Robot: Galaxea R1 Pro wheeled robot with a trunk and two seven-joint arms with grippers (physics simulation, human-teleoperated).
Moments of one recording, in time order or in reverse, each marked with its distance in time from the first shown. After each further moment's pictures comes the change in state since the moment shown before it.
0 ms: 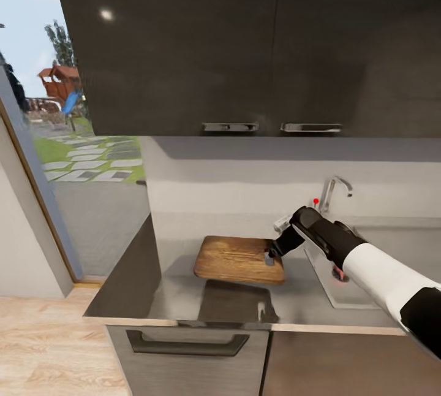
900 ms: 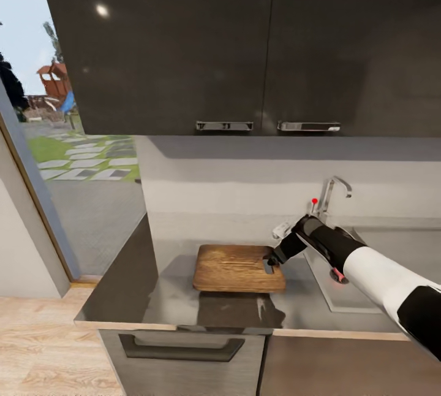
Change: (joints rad) left arm 0.000 0.001 0.000 0.000 0.000 0.000 0.000; right arm 0.002 0.001 0.075 0.117 0.005 -0.194 0.136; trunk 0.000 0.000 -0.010
